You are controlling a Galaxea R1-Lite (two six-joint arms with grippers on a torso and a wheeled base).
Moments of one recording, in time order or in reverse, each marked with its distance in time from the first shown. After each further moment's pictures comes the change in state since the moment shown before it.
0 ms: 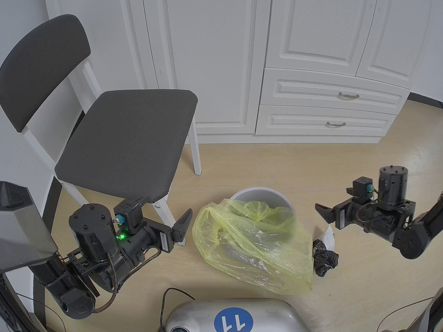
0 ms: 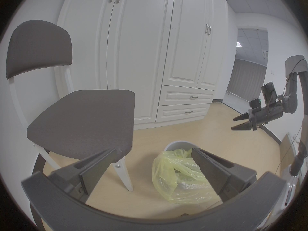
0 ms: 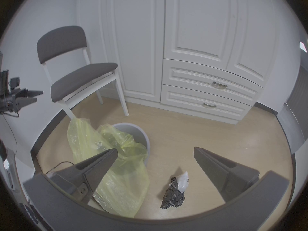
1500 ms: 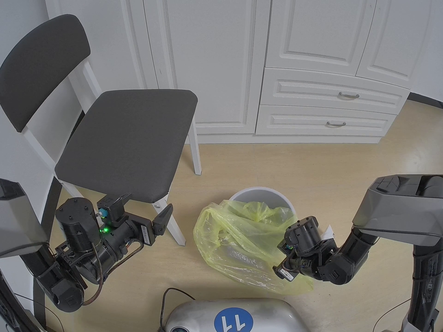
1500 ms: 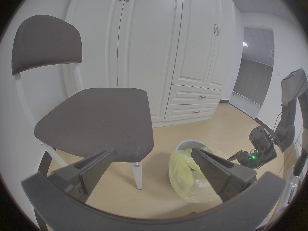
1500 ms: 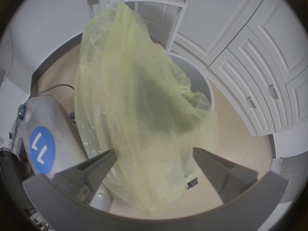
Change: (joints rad) left arm 0.121 -0.019 0.036 -0.010 -0.062 -0.002; right arm 0.296 0.478 -0.237 0.232 -0.244 -0.196
